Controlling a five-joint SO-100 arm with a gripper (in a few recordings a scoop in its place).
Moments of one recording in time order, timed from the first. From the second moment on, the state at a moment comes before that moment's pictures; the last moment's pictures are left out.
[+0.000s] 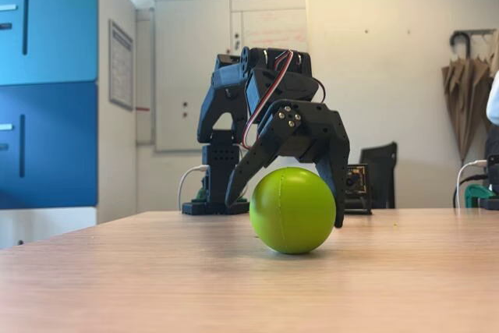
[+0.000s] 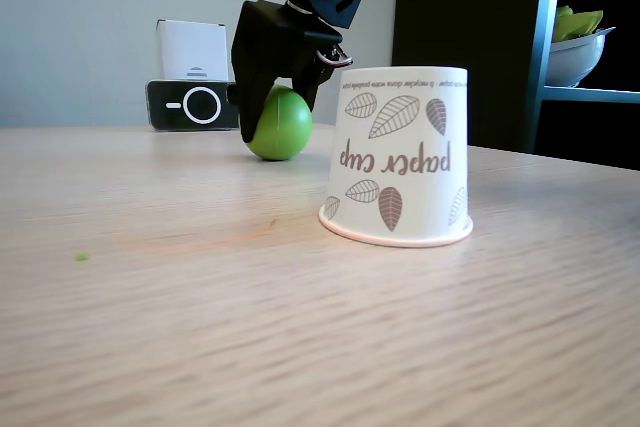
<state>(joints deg) -20.7 44.5 49.7 52.0 82.8</state>
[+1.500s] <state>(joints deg) -36.5 120.1 112.6 70.0 95.0</state>
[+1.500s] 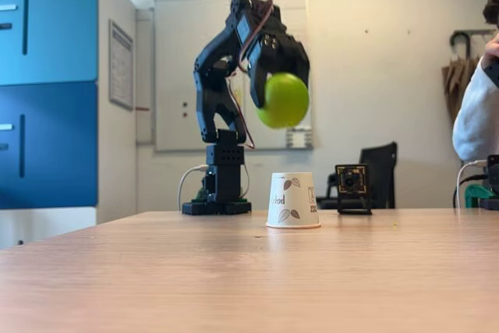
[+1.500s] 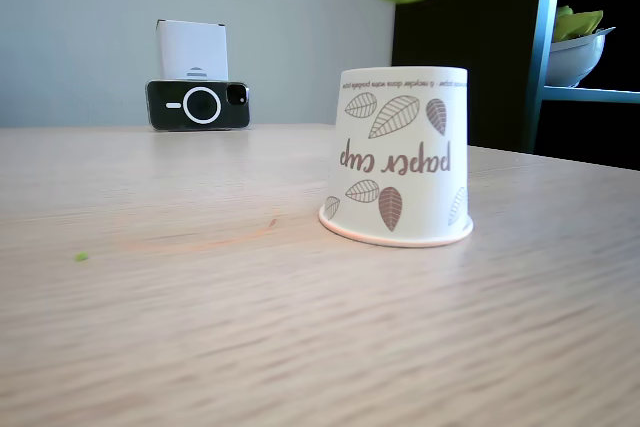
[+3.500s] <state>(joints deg) -43.3 132.7 123.8 59.7 99.9</state>
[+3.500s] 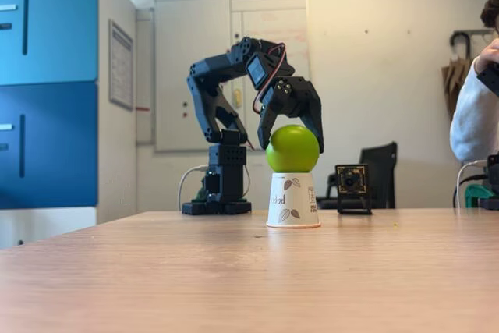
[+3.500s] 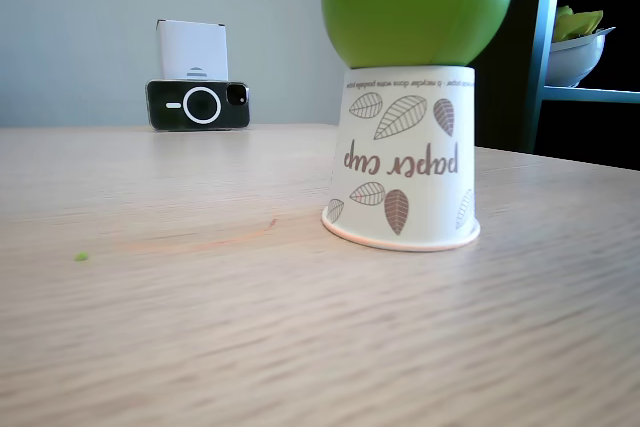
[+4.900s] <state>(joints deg) 2.0 190.4 176.9 71.5 84.3</state>
